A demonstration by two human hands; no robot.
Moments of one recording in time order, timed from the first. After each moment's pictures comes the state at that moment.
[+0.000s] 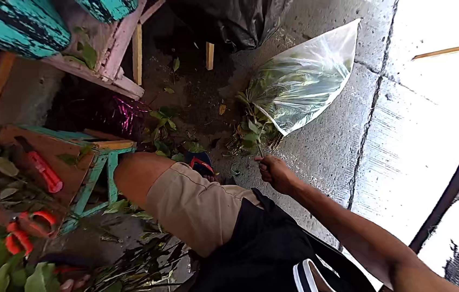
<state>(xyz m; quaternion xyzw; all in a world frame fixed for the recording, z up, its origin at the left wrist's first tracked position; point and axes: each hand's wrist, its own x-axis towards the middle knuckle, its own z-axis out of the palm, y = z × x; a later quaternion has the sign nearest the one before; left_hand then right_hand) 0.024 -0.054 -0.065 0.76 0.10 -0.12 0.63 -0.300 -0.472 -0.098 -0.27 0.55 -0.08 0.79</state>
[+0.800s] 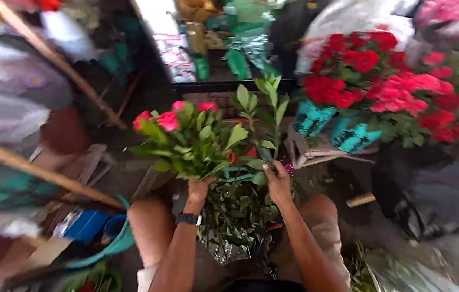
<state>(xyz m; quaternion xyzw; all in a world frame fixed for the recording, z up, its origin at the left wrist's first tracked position) 0.025 -0.015 -0.019 0.65 0.12 0.08 0.75 0.026 -0.277 -0.009 -0.67 0.03 -0.16 0.73</state>
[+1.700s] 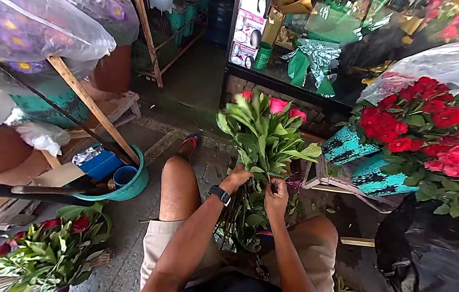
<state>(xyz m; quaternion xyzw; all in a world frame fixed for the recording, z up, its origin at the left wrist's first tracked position) 0.027 -0.054 -0.005 0.65 0.14 -0.17 0.73 -0.001 -0.220 -0.041 -0.77 -0.09 -0.23 0.59</state>
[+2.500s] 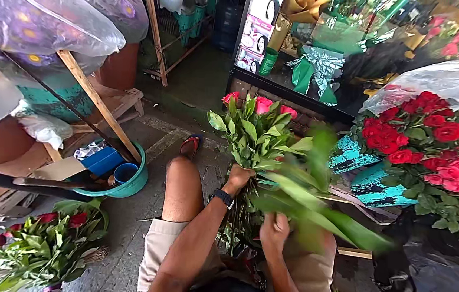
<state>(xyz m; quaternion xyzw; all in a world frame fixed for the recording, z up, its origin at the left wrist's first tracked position) 0.025 -0.054 0.001 0.65 0.18 -0.04 0.74 -0.077 -0.205 -0.020 -0.75 -0.12 -0.27 0.59</state>
